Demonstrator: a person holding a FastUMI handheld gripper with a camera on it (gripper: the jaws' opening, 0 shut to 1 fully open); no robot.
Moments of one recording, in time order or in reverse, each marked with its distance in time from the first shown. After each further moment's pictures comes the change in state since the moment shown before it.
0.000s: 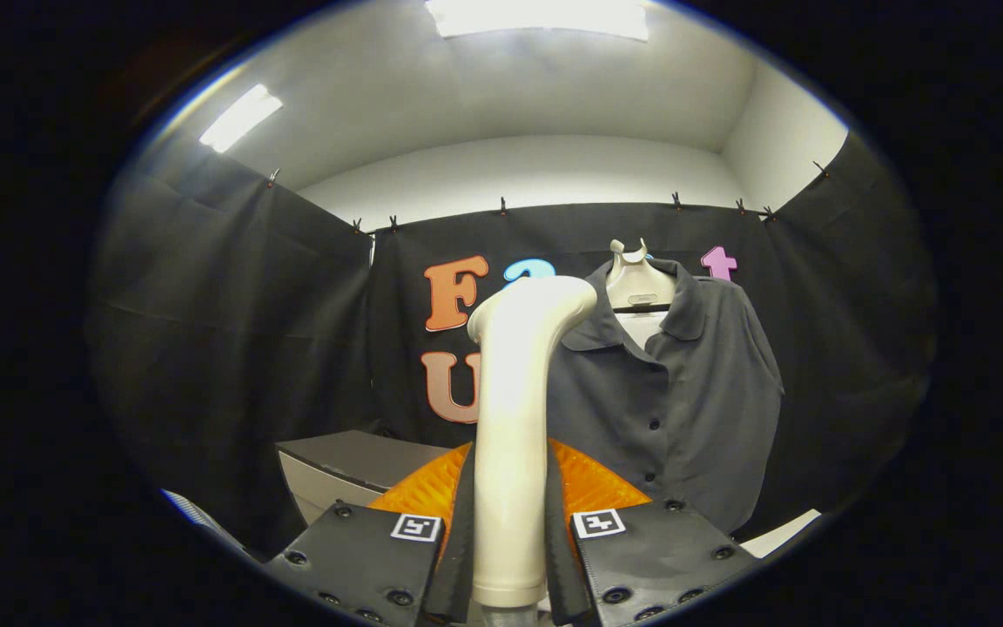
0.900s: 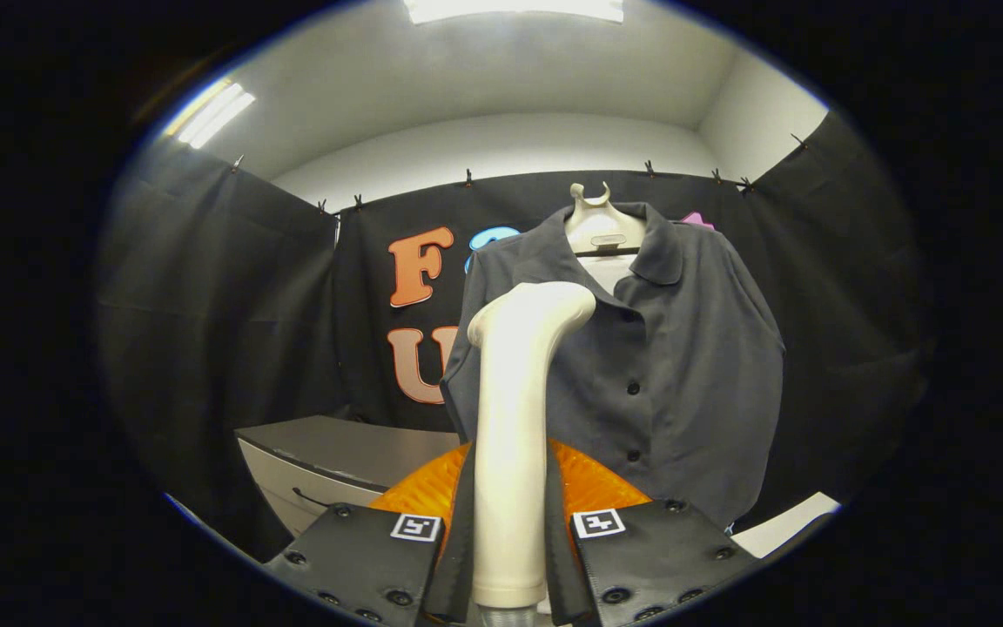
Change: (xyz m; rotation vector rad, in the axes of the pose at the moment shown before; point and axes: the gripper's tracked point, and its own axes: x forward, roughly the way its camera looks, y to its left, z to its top) arm 0.060 -0.057 -0.068 0.061 0.063 -0.058
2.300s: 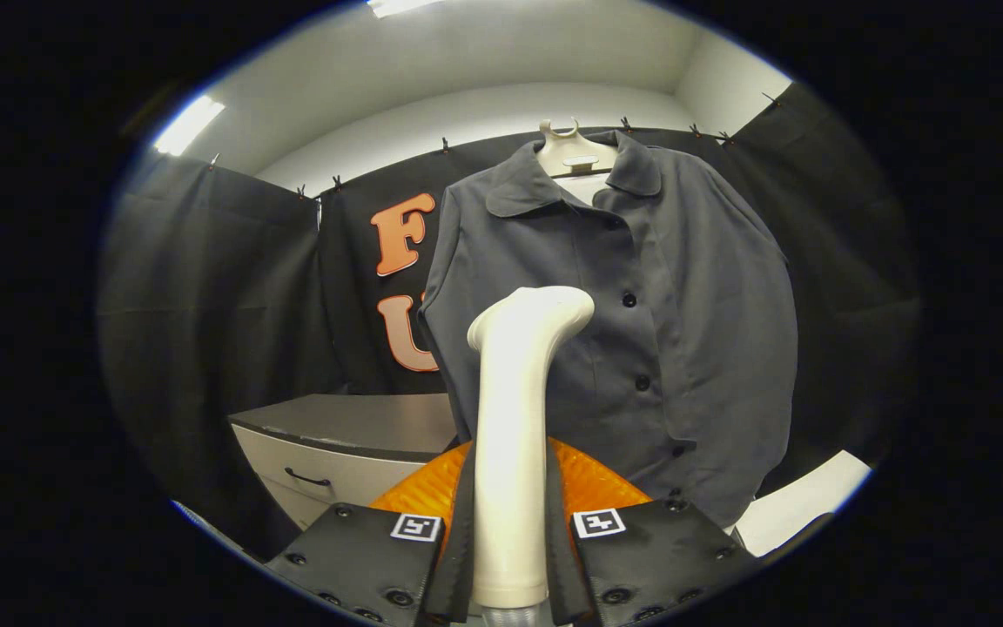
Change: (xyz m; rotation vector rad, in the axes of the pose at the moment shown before) arm -0.003 -0.014 -0.086 0.082 0.115 -0.030
